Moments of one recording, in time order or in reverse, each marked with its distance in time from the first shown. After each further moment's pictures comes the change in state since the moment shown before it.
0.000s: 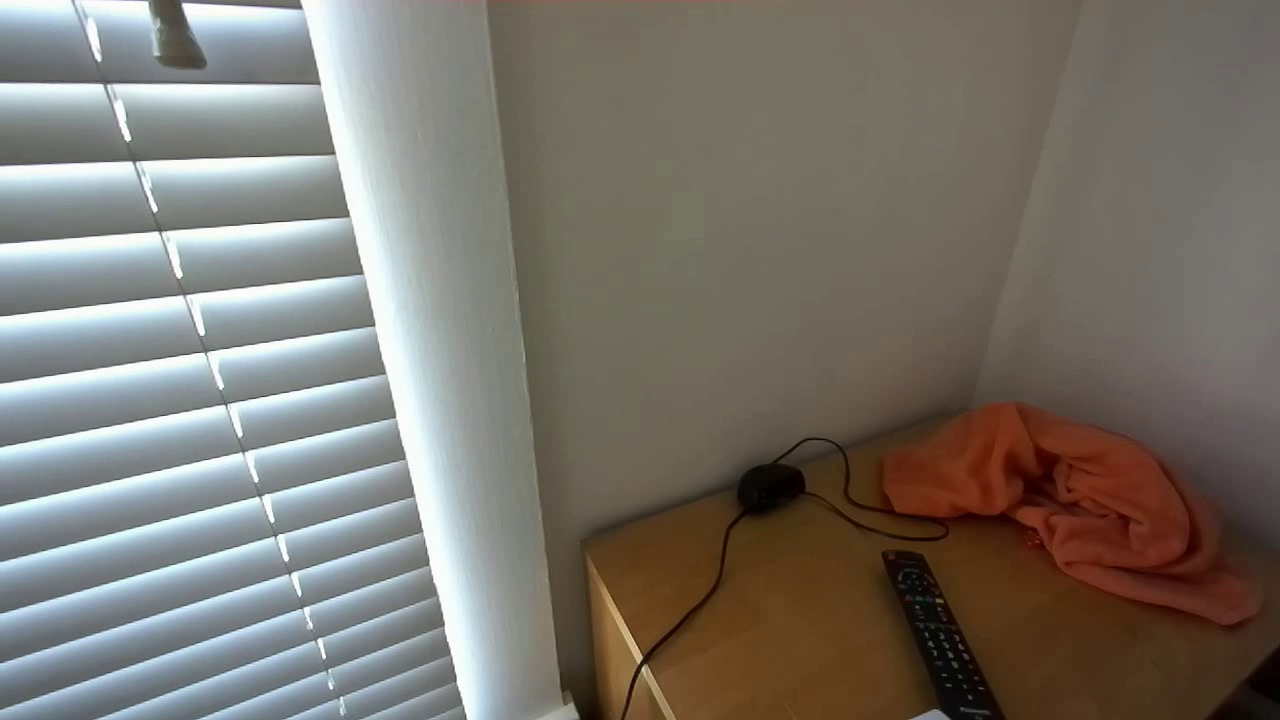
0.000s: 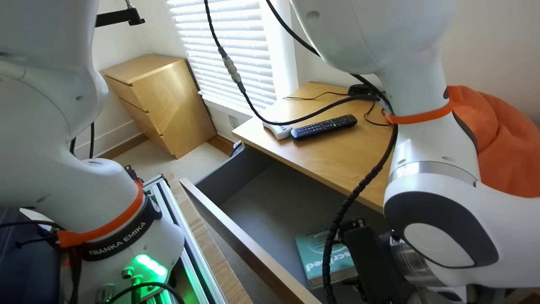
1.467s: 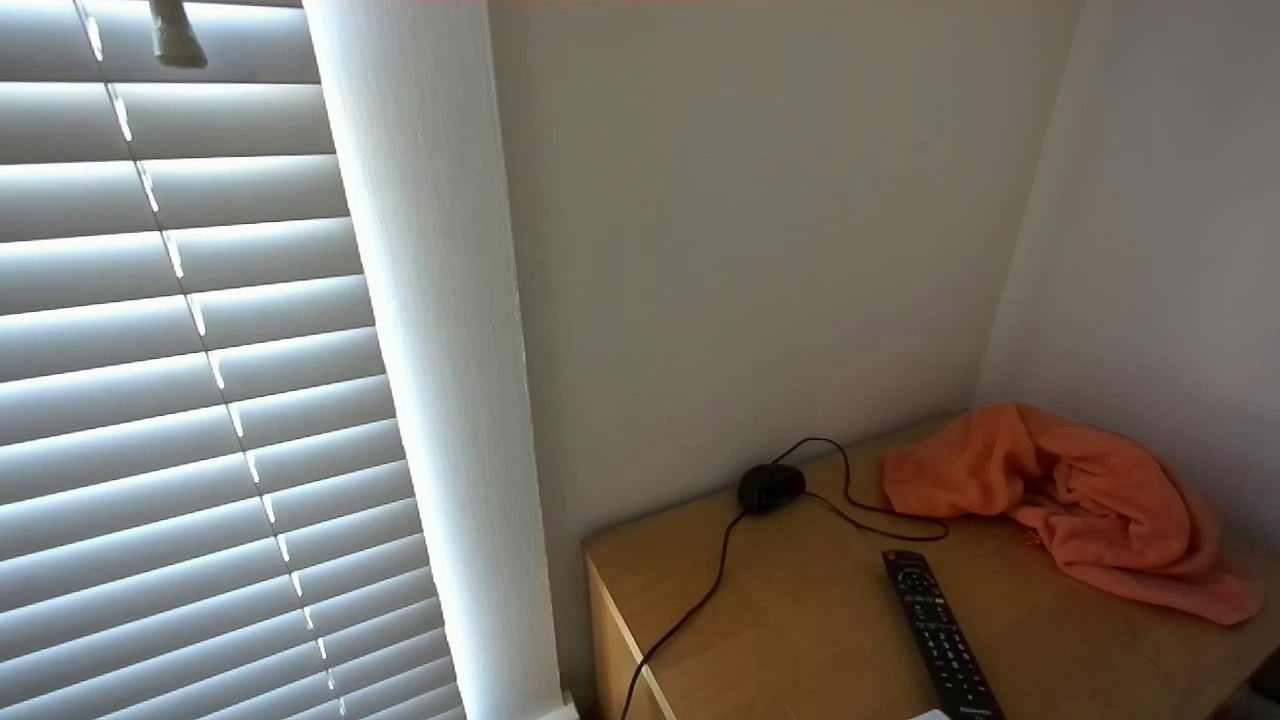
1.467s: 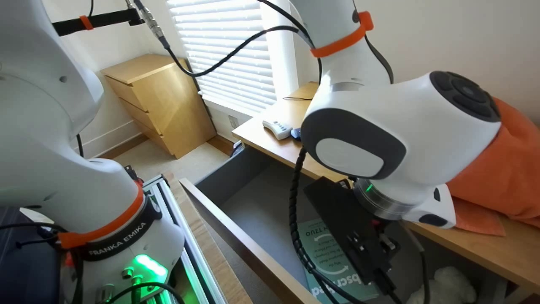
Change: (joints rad) arm 0.105 -0.392 0.029 -0.407 -0.014 0.456 0.005
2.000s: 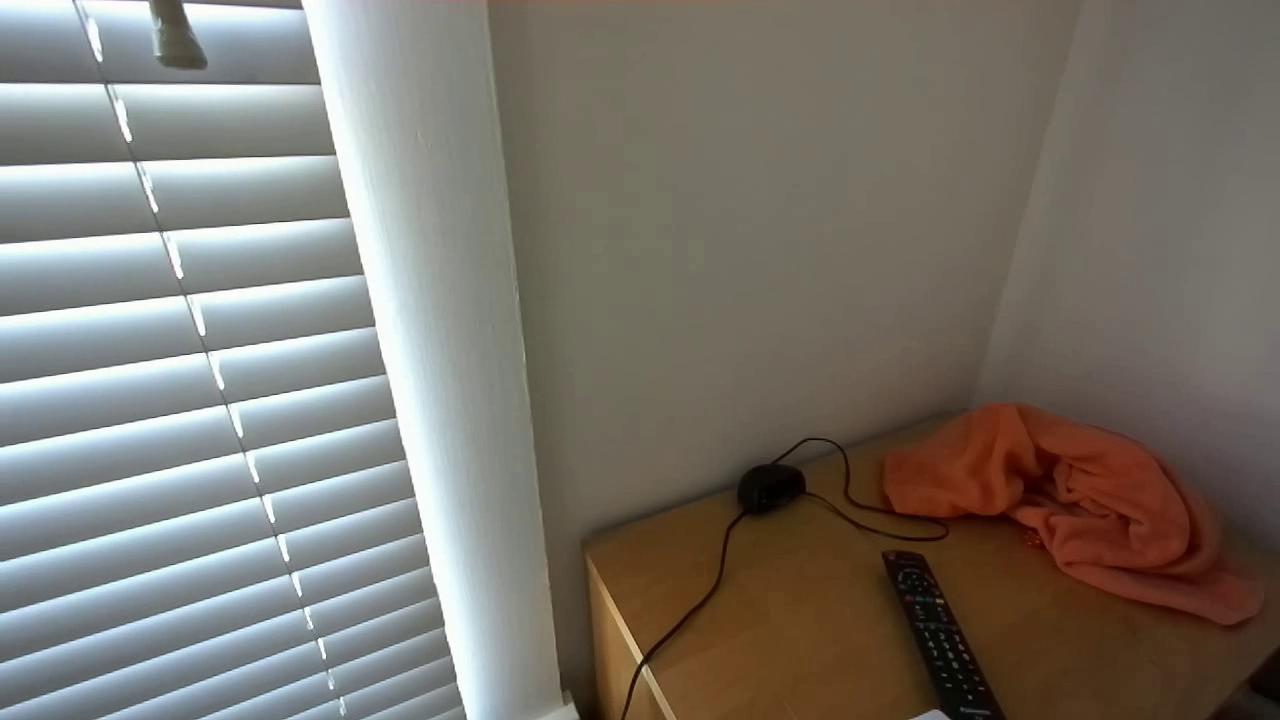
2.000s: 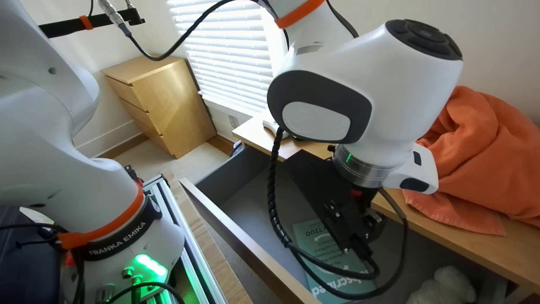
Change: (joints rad) arm 0.064 -0.177 -0.023 -0.125 -0.028 0.031 0.066
